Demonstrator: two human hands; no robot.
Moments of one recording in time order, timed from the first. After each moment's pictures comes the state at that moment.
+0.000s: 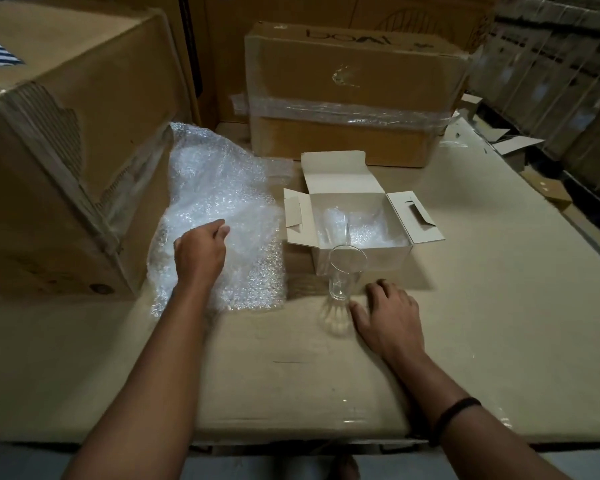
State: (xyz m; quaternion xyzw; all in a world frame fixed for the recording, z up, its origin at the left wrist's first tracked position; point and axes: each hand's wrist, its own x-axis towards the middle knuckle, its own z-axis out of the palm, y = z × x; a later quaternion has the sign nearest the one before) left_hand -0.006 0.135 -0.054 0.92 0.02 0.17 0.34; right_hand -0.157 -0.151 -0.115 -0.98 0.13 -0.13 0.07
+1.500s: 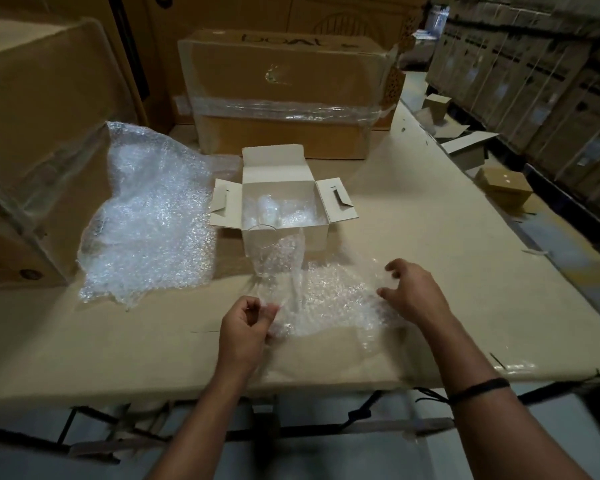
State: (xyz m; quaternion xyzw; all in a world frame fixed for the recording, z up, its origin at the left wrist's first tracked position) left_hand -0.219 -0.025 -0.091 0.72 0.02 -0.02 0.69; right_hand -0.233 -0.304 -0.048 -0.95 0.22 -0.03 0.22
